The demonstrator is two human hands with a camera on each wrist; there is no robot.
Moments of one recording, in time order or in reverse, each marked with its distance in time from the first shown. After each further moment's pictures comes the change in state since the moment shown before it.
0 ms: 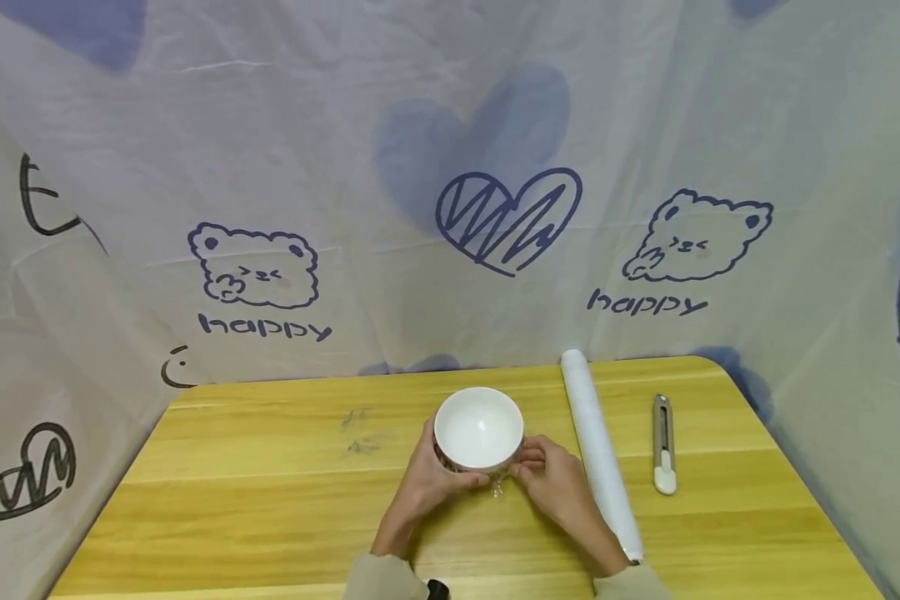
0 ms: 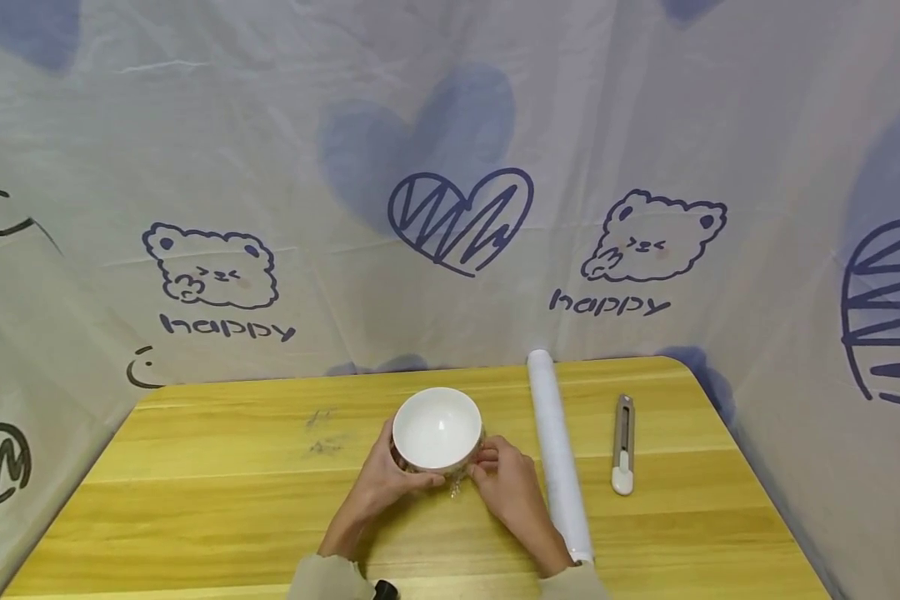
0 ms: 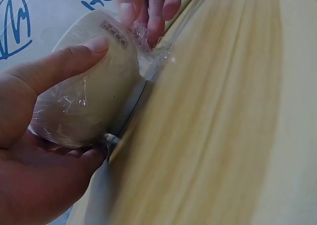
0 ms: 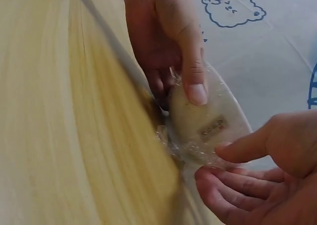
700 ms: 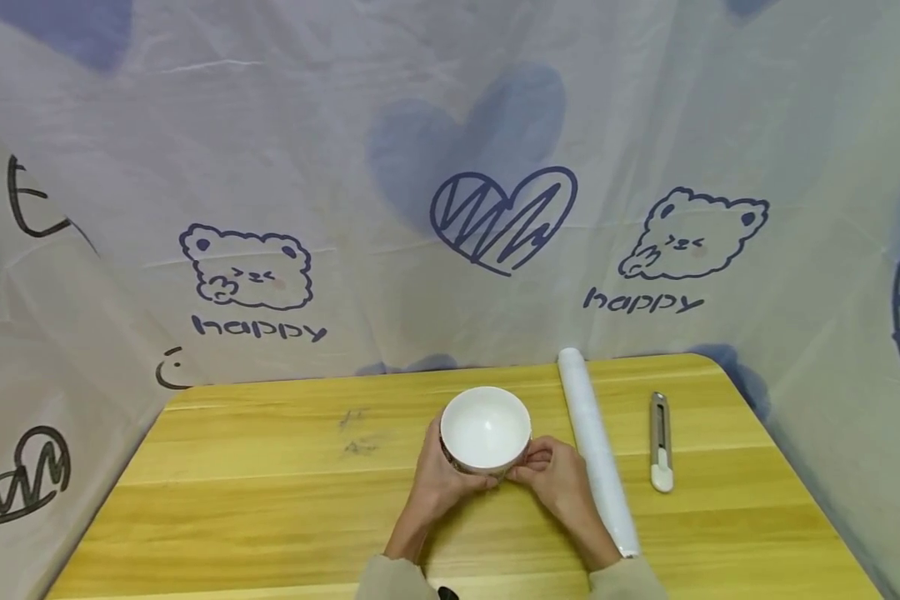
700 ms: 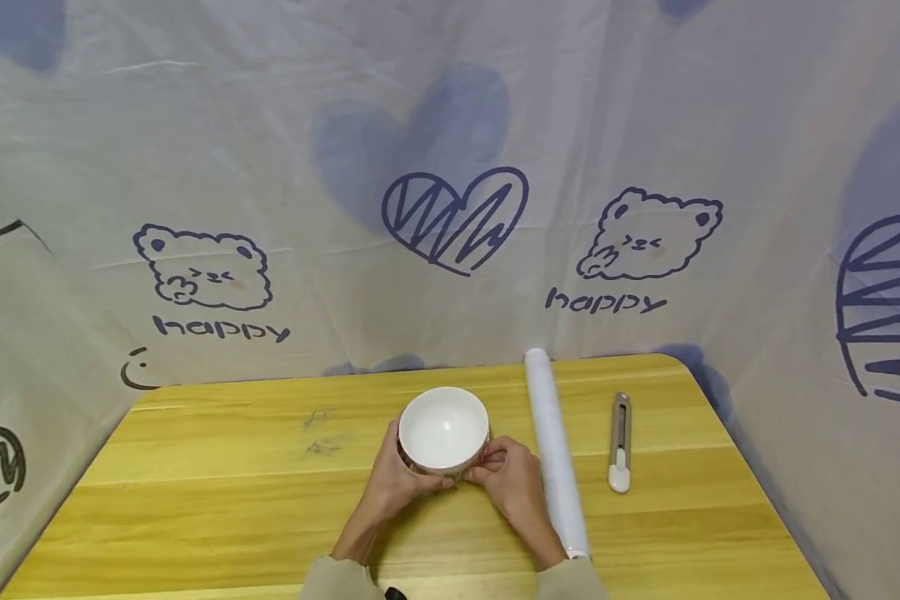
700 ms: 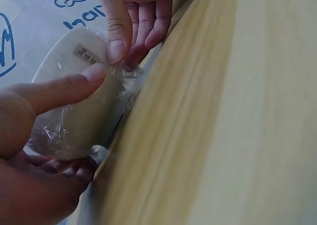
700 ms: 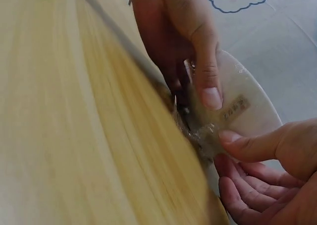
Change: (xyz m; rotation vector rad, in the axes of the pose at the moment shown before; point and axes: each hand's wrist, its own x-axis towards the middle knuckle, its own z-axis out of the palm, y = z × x) left_hand 0.002 -0.003 0.023 0.075 0.115 0.037; right_hand 0.007 0.015 0.002 0.184 0.073 0.139
